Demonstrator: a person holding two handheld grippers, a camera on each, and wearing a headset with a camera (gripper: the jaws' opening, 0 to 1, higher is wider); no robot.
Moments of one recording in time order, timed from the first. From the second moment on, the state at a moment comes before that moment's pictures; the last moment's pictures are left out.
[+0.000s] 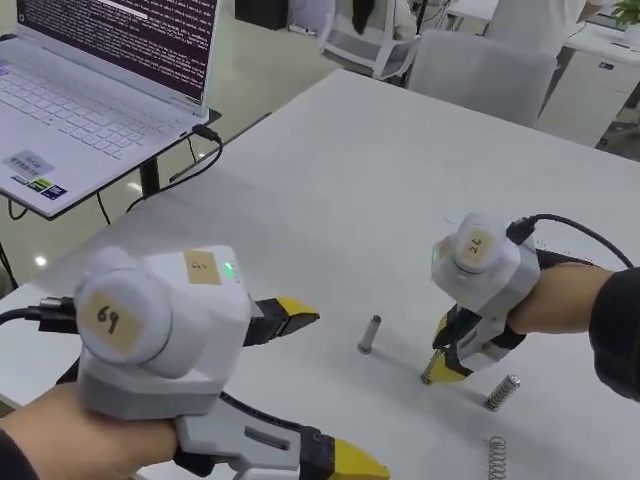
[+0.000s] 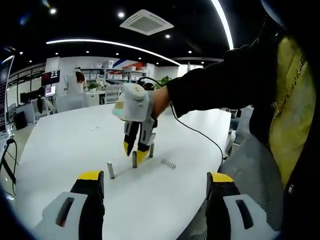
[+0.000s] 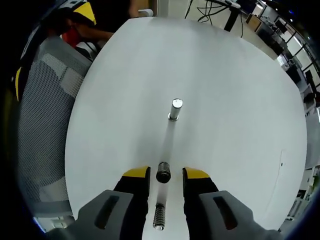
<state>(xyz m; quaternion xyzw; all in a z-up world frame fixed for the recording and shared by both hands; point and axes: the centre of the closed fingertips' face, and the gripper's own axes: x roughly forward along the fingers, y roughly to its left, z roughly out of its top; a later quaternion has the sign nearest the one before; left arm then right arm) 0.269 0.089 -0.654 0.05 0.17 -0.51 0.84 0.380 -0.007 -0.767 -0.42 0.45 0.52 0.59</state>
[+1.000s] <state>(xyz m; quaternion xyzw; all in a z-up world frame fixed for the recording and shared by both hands) 0.273 0.089 -0.649 0.07 0.18 -0.51 0.84 0.370 -0.019 -0.684 -0.35 0.35 0.48 0.72</state>
